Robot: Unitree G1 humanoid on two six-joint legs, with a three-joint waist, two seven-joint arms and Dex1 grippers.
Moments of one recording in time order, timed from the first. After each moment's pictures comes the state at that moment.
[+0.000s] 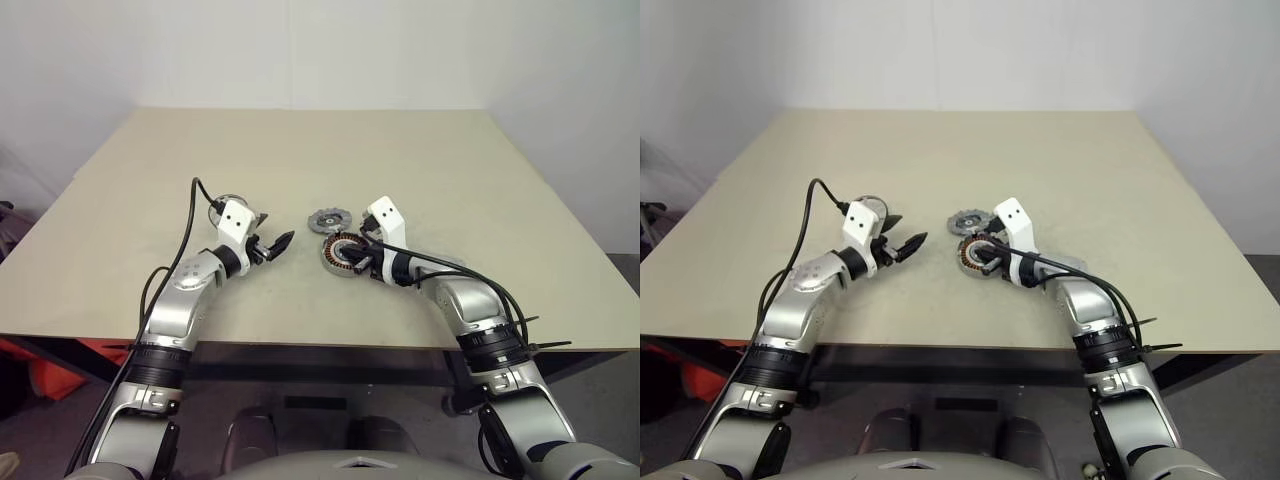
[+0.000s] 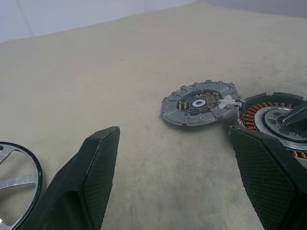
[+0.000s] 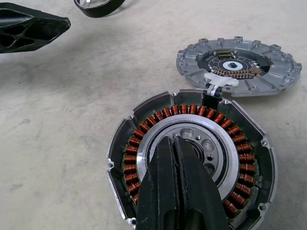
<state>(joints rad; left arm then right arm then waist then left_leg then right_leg) -0.36 0.29 -0.03 0.10 -0.19 0.27 -0.56 -0.46 -0.31 0.15 0.10 0.22 0.67 0.64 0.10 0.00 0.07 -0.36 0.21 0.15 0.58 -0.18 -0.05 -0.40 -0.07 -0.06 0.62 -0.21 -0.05</state>
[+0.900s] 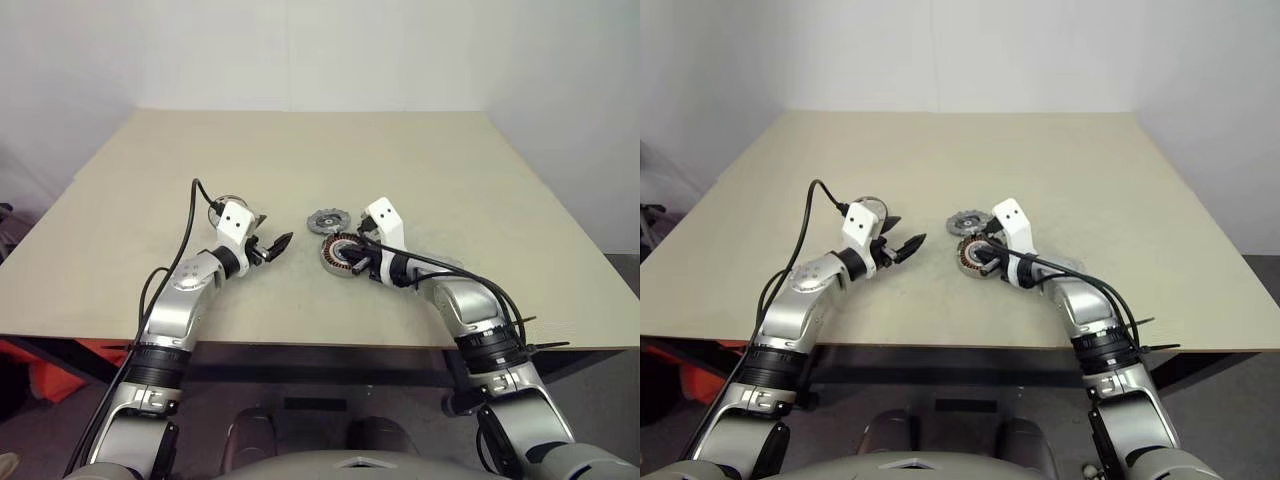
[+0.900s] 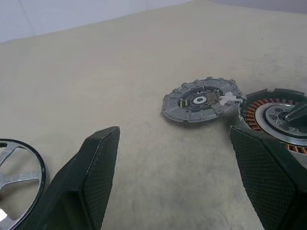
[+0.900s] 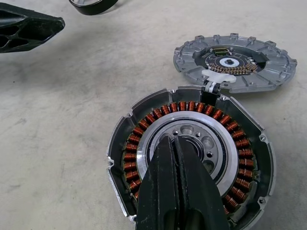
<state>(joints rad) -0.36 0.29 -0.03 0.11 -0.18 0.27 -0.56 -0.47 -0.31 0.16 0.09 0.22 0.70 0.61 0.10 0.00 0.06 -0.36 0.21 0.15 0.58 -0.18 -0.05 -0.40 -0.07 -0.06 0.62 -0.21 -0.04</state>
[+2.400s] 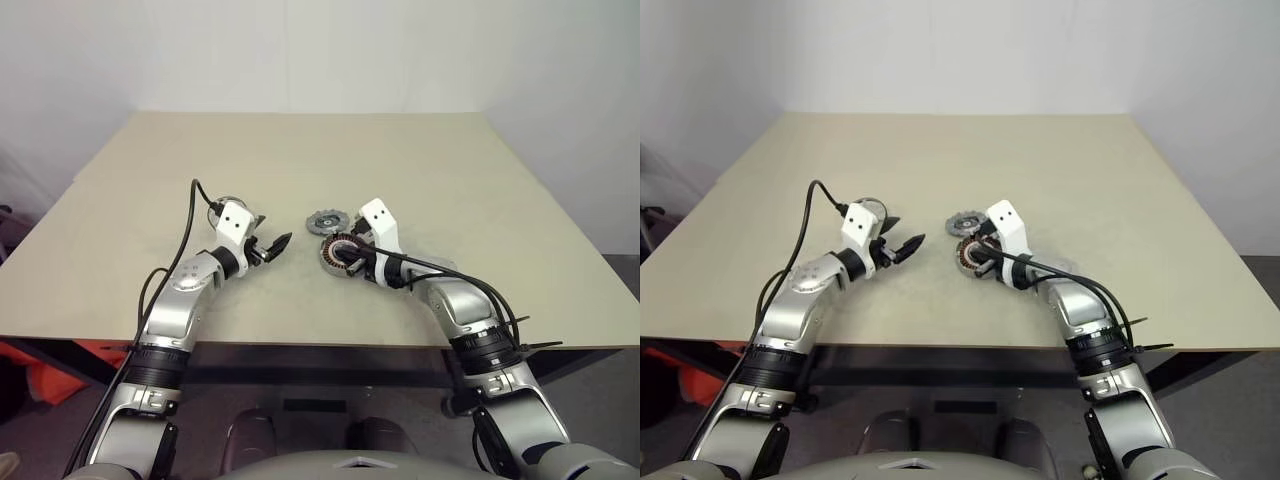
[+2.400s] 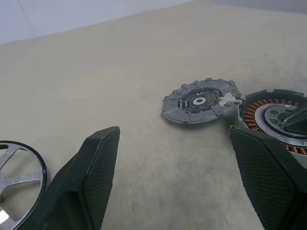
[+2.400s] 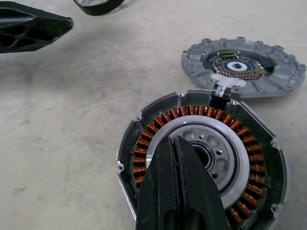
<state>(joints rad) -0.35 0.29 -0.03 0.11 -0.18 0.27 -0.56 -0.47 -0.29 0.17 0.08 0.20 0.70 0.60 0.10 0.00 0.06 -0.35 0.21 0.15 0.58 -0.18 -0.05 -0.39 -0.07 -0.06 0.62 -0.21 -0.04</state>
